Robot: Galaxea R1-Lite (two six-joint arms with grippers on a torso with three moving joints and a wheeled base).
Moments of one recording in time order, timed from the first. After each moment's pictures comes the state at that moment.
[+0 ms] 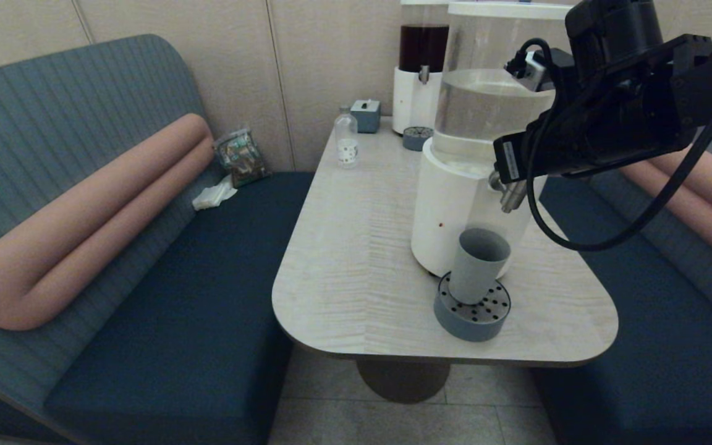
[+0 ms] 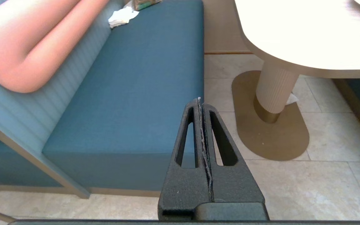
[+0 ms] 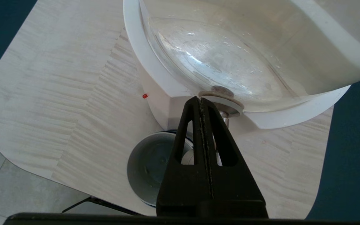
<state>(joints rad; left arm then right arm) 0.02 0.00 0.00 0.01 -0.02 0.04 0.43 1.89 -1.94 0.54 -0.23 0.03</state>
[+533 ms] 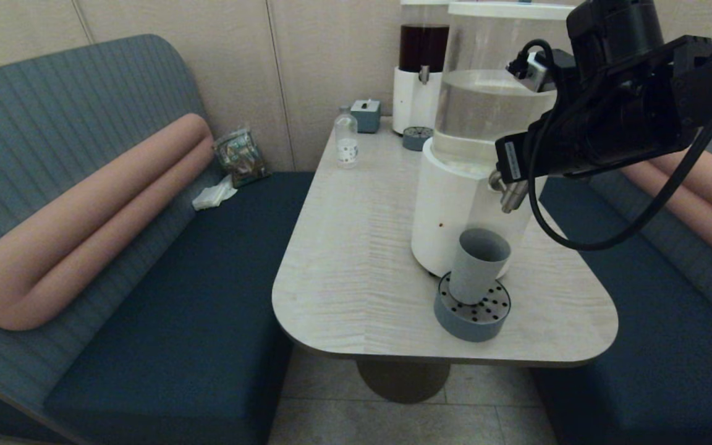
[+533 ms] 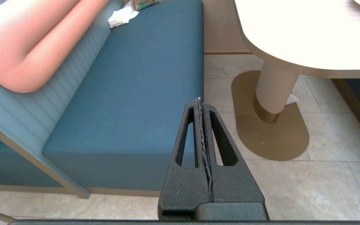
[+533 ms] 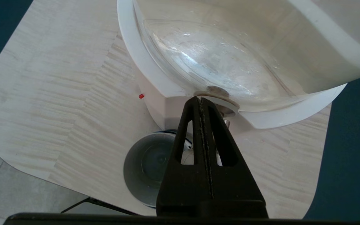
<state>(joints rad) 0.02 0.00 0.00 0.01 -0.01 0.04 0.42 1.89 -1.93 0.54 -0.23 0.03</state>
